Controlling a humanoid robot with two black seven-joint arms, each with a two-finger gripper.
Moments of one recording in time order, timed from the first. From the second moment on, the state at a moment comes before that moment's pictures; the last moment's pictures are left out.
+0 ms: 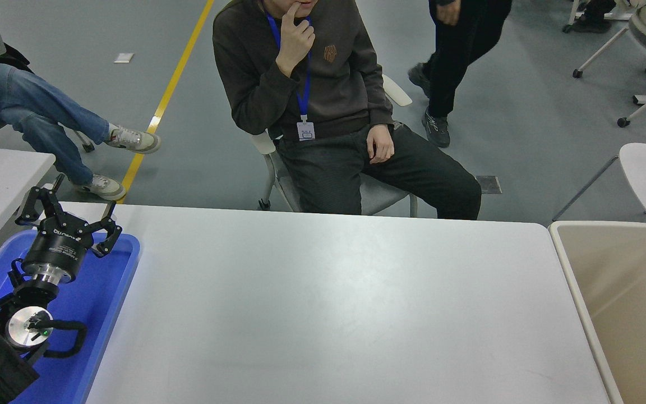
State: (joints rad) left arm -0.56 0.46 -0.60 -0.39 -0.23 -0.70 -0.59; right arm 0.58 -0.47 -0.10 -0.05 -0.79 0.01 0.36
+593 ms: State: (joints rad) left arm -0.56 0.46 -0.60 -0.39 -0.23 -0.70 -0.59; right arm 0.58 -0.46 -0.12 -0.05 -0.68 0.00 0.32
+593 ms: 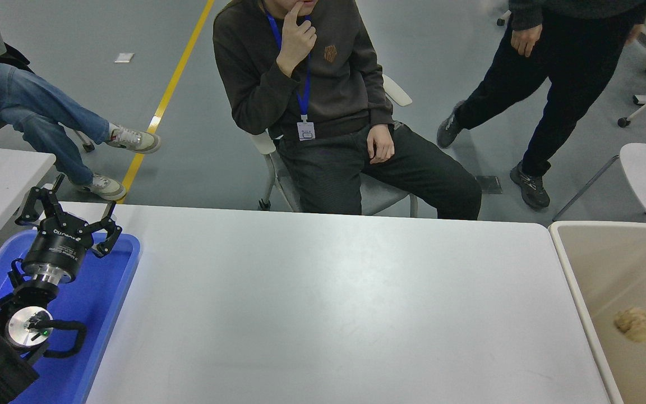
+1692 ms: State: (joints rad) left arm -0.56 0.46 -0.60 -0.39 -0.23 -0.70 -0.59; right arm 0.53 -0.56 0.70 0.19 -0.36 0.13 0.31
